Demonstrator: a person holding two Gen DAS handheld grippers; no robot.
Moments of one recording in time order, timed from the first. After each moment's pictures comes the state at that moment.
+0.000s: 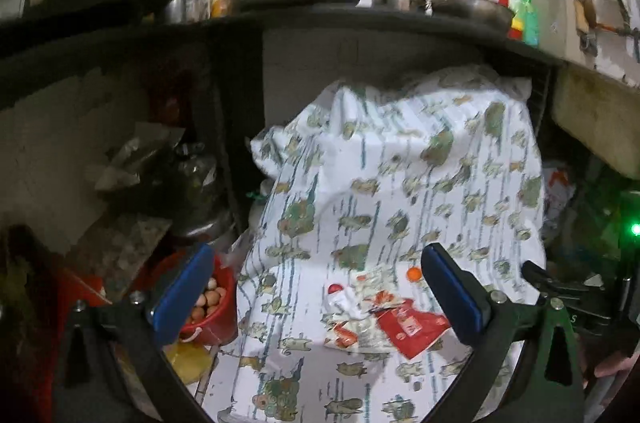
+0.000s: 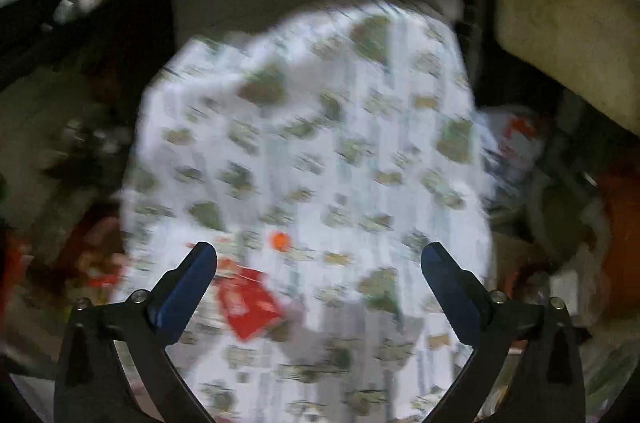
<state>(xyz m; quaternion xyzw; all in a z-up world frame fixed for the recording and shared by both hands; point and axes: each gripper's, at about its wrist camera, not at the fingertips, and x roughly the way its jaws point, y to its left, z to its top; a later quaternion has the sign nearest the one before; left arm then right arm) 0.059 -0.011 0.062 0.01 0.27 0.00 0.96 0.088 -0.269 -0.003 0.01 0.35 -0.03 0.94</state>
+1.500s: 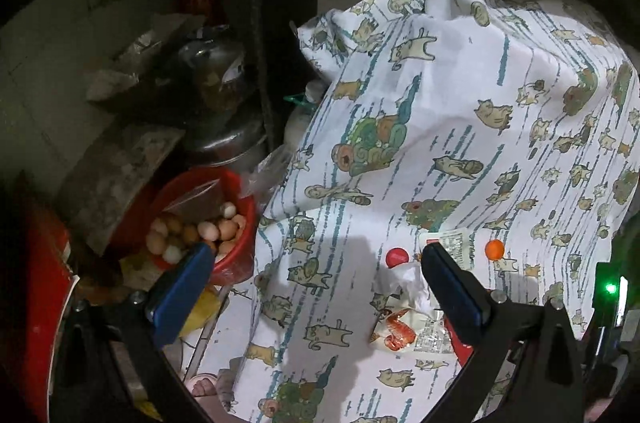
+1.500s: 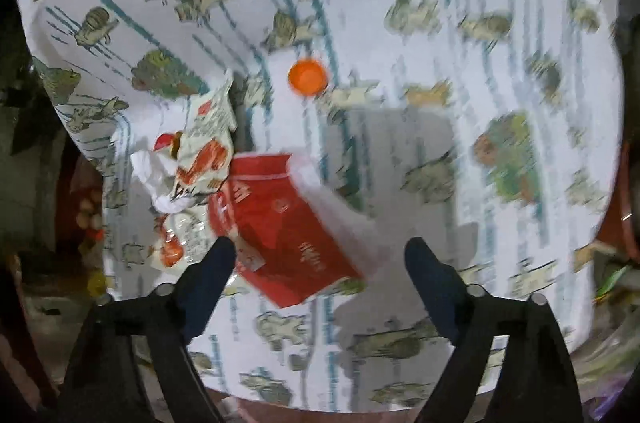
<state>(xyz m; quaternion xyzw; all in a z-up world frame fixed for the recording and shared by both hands) 0.185 0.032 -0.029 -0.03 0.44 0.09 0.89 0.204 -0.229 -0.172 0.14 0.63 0.03 0.76</state>
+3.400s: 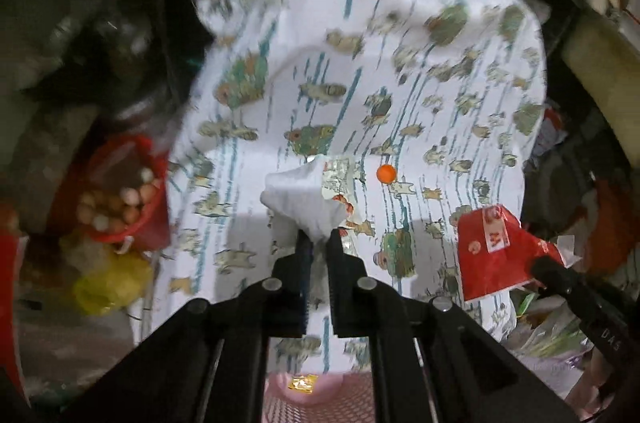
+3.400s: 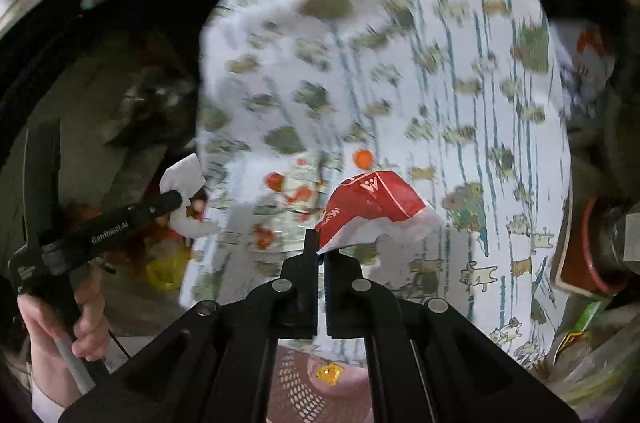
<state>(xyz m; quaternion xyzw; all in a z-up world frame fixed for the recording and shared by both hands) 0.109 -0.021 -0.004 -0.06 0.48 -0.08 0.87 0.075 -0.249 0.000 0.11 0.45 0.12 0.88</state>
